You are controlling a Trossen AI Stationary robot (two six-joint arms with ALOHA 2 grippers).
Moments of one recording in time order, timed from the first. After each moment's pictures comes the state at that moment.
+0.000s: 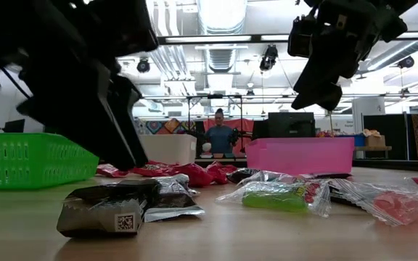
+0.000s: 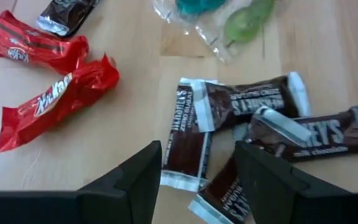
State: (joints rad) left arm -0.54 1.82 1.01 -0.21 -0.36 -0.49; right arm 0.05 1.25 0.67 -0.14 -0.15 0.46
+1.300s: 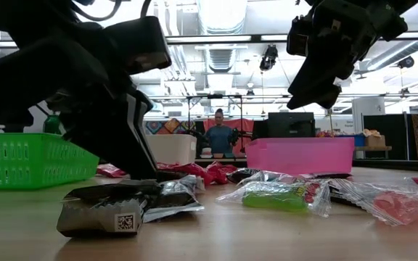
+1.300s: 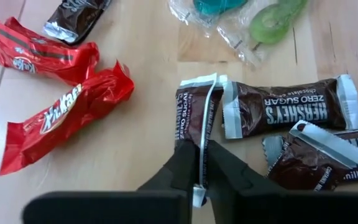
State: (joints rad) left arm -0.50 1.87 1.01 -0.15 -0.37 -0.43; right arm 0.05 1.25 0.67 -0.13 -0.08 0.45
